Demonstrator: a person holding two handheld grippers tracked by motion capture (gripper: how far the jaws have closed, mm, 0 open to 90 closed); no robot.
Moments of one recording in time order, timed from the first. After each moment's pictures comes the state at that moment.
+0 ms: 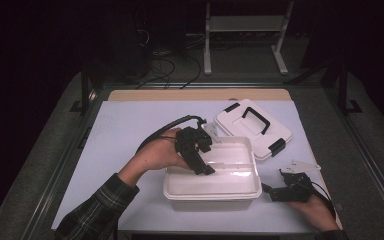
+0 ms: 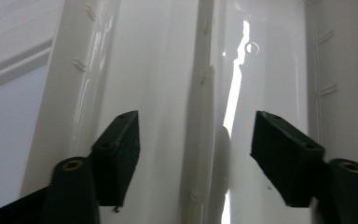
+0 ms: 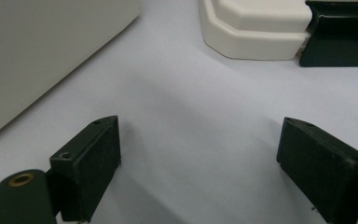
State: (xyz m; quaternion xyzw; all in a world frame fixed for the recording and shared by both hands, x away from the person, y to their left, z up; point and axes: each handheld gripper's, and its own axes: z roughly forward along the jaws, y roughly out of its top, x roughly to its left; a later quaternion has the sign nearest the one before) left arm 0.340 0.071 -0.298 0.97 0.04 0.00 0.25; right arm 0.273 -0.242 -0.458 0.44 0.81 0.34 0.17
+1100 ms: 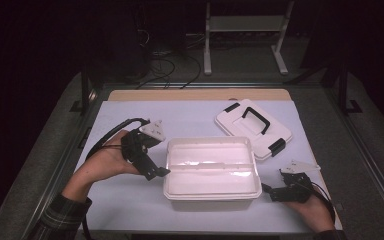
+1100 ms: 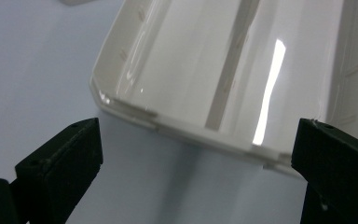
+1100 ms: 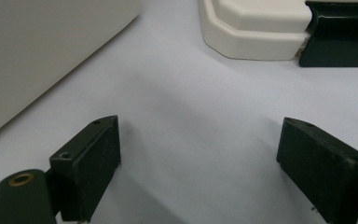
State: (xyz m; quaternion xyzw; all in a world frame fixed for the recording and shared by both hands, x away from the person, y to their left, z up) left arm 0.322 0.193 -0.292 0.95 0.14 0.06 0.27; right arm 0.273 -0.242 -0.458 0.44 0.81 0.34 0.18
